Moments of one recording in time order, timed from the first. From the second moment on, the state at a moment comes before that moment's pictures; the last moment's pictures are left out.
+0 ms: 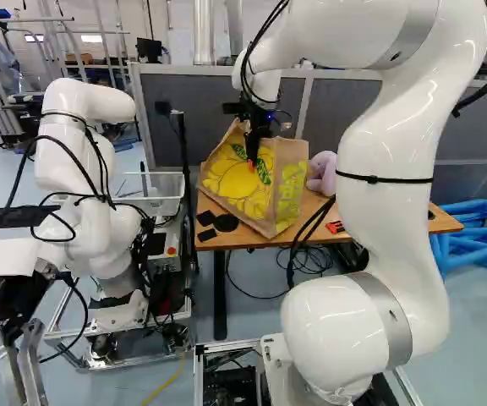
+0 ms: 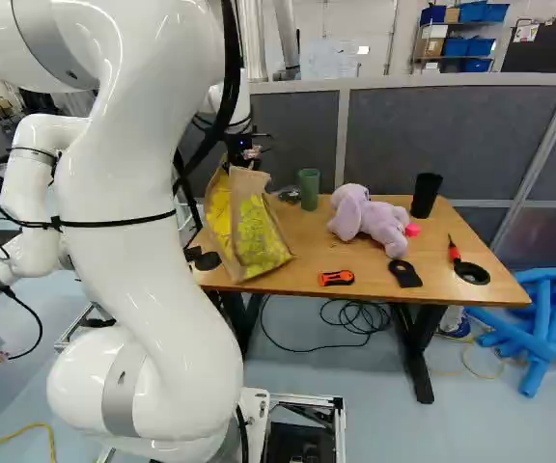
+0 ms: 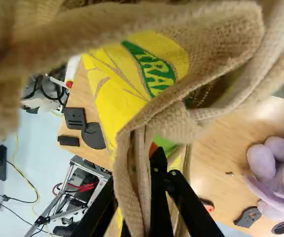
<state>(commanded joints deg) 3.0 -20.8 -77.8 4.1 -57.0 -27.1</state>
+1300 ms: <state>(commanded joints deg) 3.0 -15.8 -76.9 4.1 -59.1 -27.1</state>
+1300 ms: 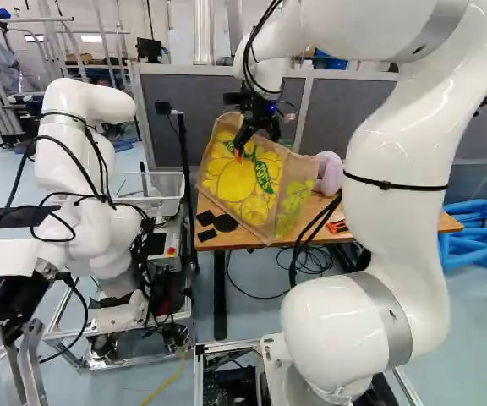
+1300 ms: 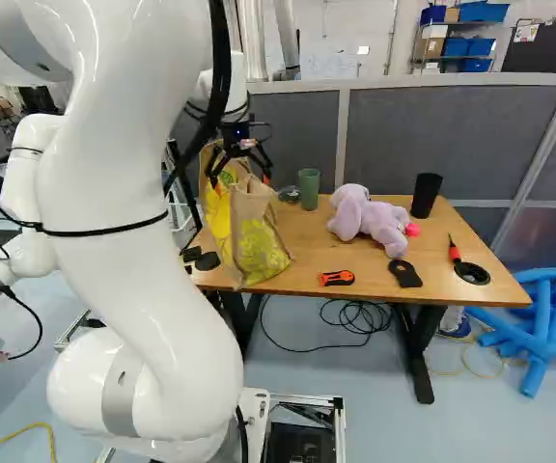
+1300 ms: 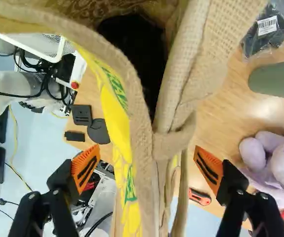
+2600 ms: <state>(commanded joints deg) 0.7 -9.0 -82.0 4.1 -72.2 -27.1</state>
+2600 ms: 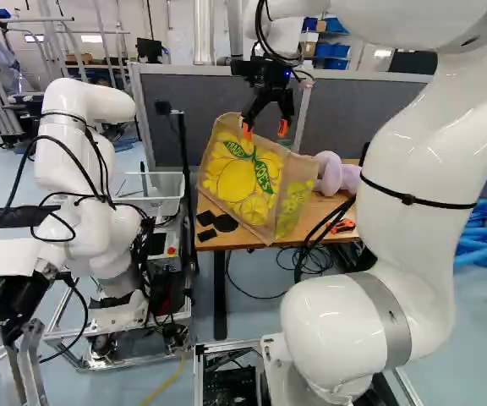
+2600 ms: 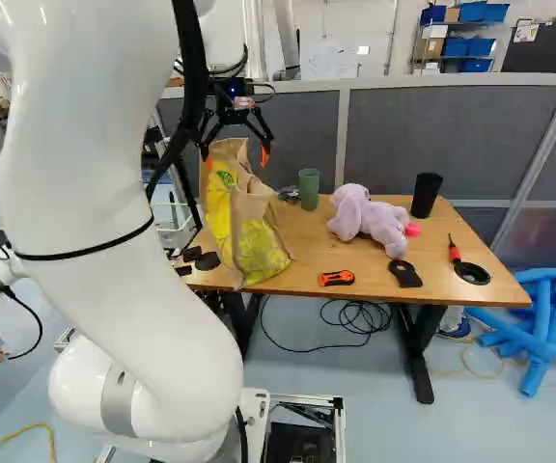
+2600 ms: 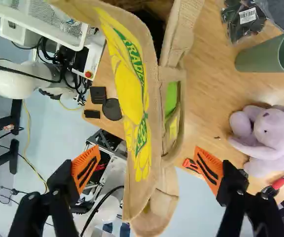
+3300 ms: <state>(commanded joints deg) -0.4 -7.8 -84.6 4.1 -74.7 -27.1</state>
